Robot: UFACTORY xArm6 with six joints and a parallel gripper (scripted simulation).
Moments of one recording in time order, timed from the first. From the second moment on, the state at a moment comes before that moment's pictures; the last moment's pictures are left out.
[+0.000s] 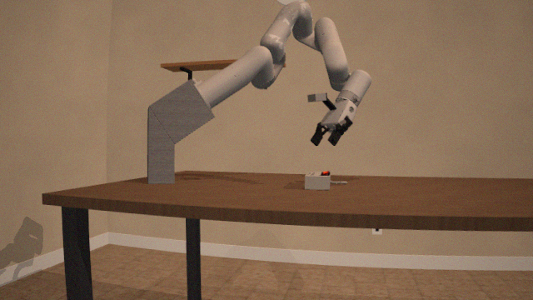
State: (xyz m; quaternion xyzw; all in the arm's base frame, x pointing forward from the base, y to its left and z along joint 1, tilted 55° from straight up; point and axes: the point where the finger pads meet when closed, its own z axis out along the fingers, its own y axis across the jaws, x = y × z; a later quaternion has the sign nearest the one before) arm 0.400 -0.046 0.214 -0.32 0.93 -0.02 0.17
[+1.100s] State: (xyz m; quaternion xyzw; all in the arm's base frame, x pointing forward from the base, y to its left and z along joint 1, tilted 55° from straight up) arm 0.382 -0.055 0.233 -0.05 0.92 0.21 0.34
